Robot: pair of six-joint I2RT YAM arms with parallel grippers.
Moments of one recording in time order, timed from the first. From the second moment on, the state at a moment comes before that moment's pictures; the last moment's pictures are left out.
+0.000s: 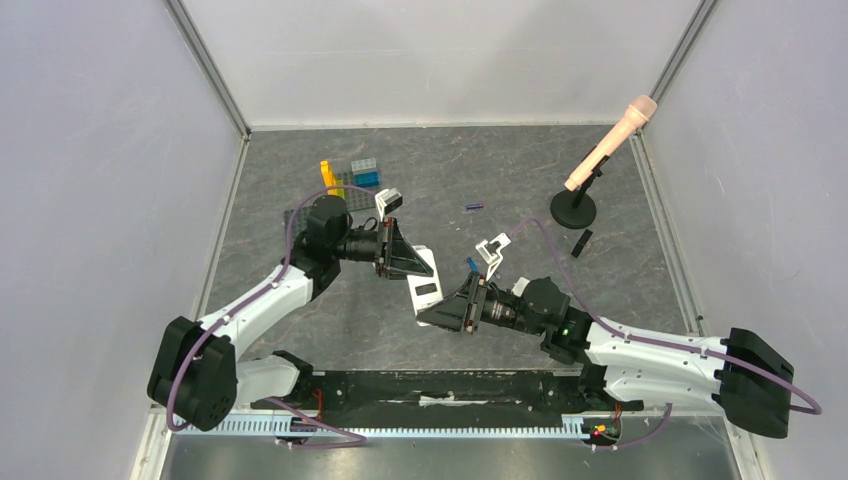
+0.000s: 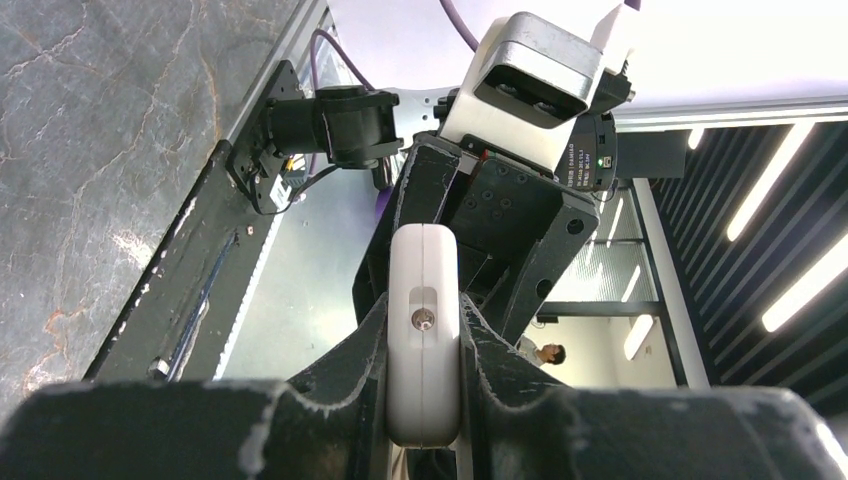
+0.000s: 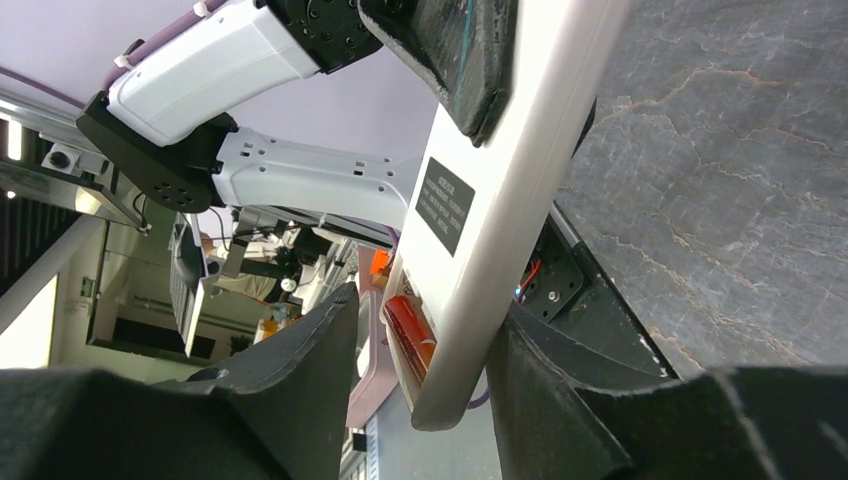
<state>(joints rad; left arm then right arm) -0.46 1.21 0.68 0.31 1.15 -1.19 1.10 0.97 0.41 0.62 -0.20 1.06</state>
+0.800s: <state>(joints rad) -0.46 1.18 0.67 0.32 1.15 -1.15 1.09 0.96 0.40 0.57 -0.18 1.13</state>
